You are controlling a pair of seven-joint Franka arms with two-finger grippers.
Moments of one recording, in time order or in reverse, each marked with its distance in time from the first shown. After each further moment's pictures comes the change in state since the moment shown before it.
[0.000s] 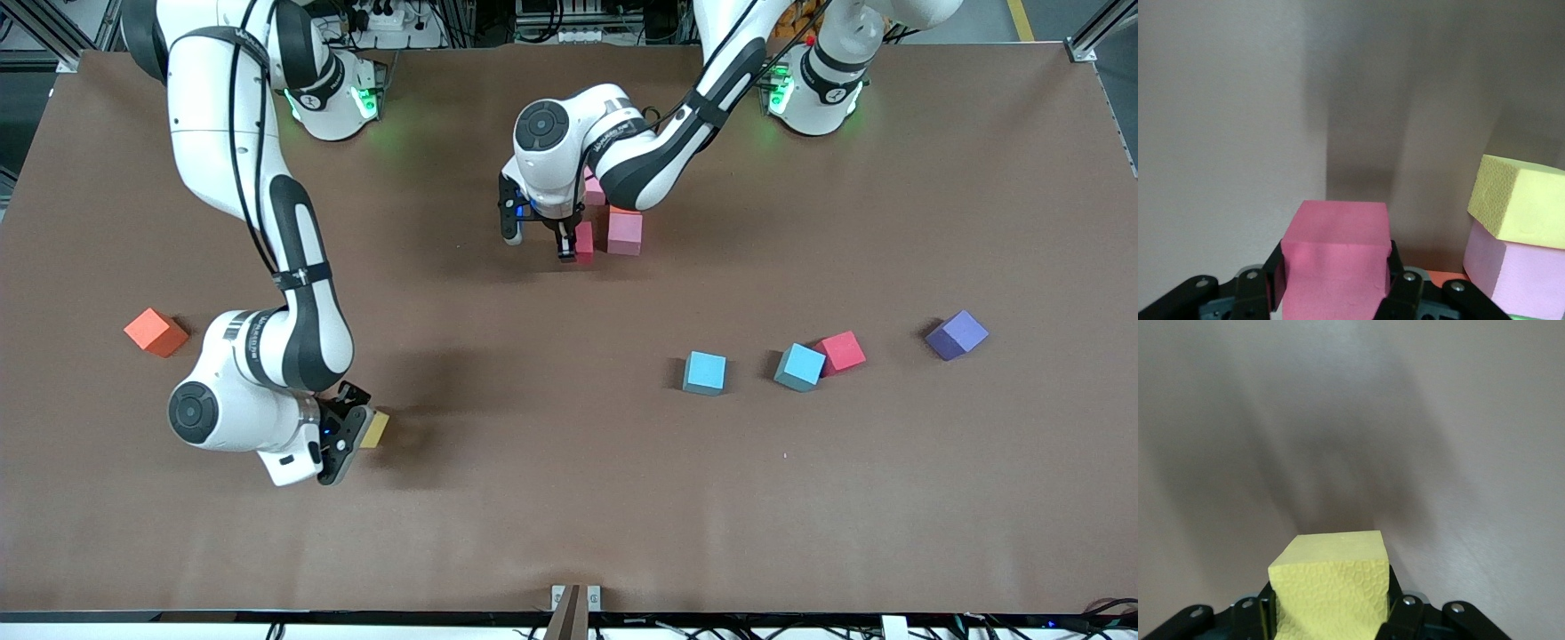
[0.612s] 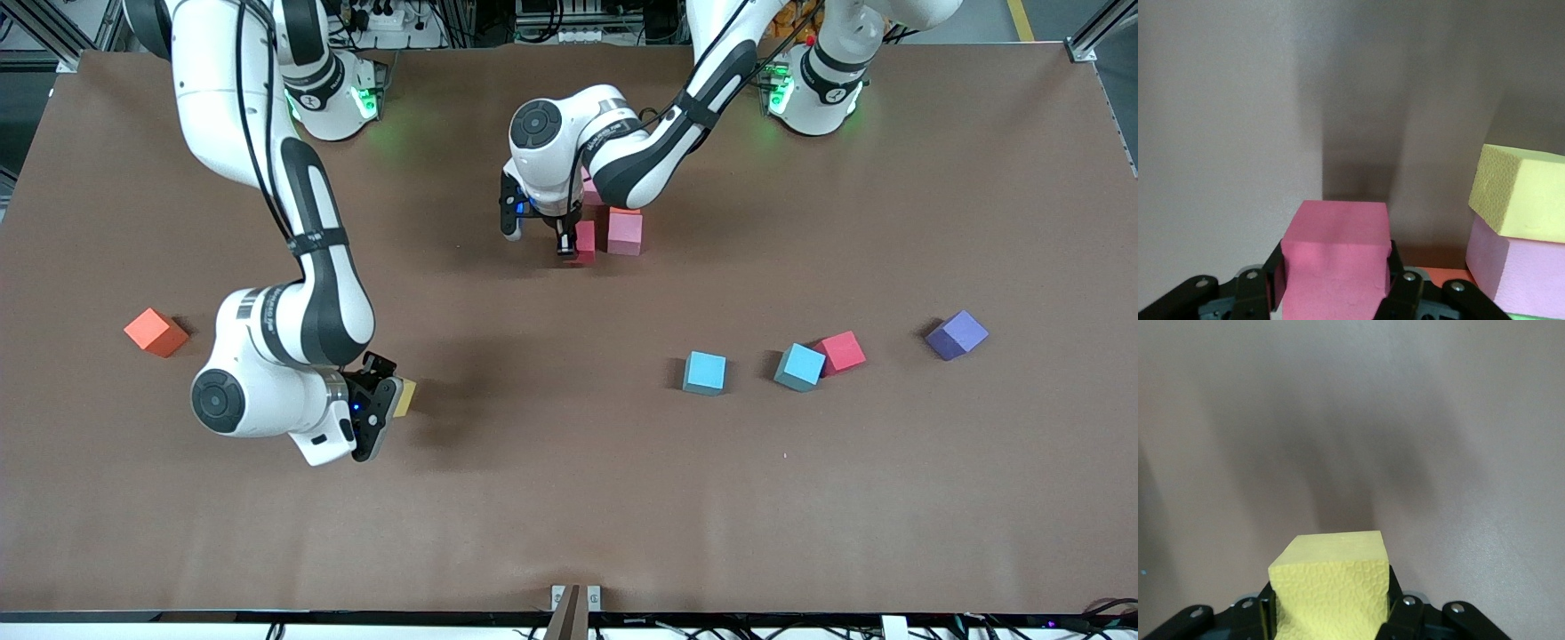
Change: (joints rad) left arm -0.015 0.006 -0.001 -0.010 0.035 0.000 0.002; right arm 0.064 -0.089 -0.004 -0.005 0.000 -0.139 0.035
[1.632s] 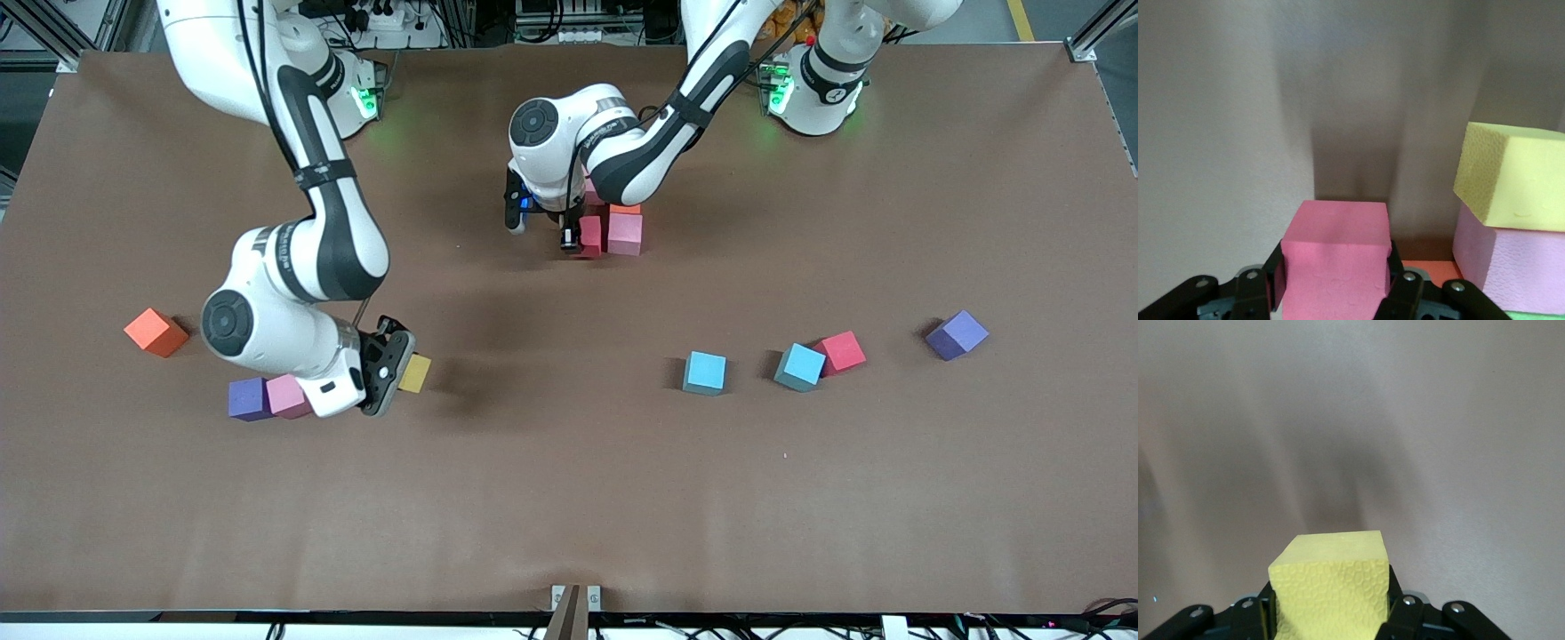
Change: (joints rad) left arm -0.018 0.002 0.000 -0.053 0.017 0.000 0.000; right arm 0.143 -0.245 -0.007 -0.393 -0.005 0.297 -0.004
